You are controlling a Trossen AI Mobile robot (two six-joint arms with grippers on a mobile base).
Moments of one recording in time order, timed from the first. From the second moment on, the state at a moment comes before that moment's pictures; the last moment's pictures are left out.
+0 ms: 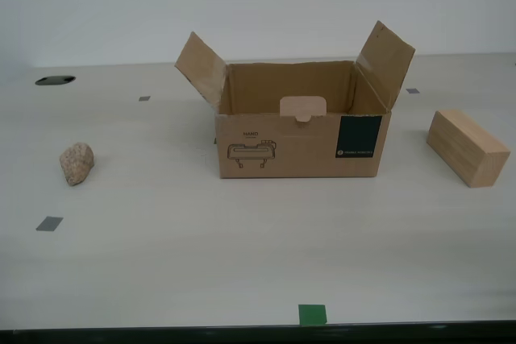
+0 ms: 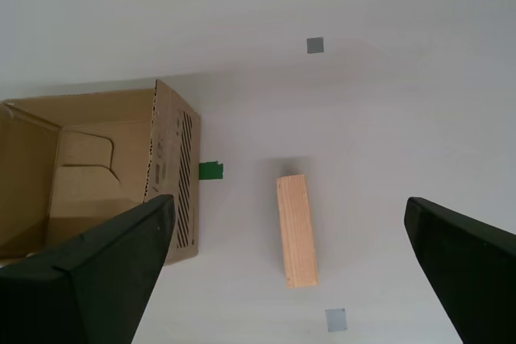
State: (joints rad) arm 0 0.00 1.20 1.34 -1.08 -0.12 0.12; arm 1 0.00 1.08 1.16 -0.96 0.16 -0.16
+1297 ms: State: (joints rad) arm 0 0.00 1.20 1.34 -1.07 -0.12 0.18; arm 1 0.00 1.07 1.16 -0.94 0.06 -0.12
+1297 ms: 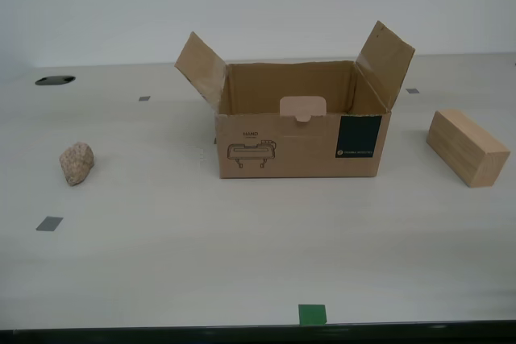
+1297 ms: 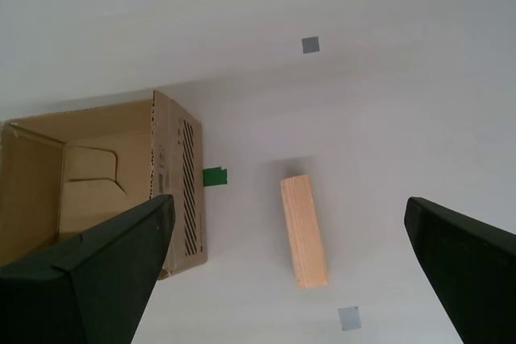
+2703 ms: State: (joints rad) arm 0 0.00 1.20 1.34 -1.05 -0.12 0.18; arm 1 0.00 1.07 1.16 -0.91 0.06 -0.05
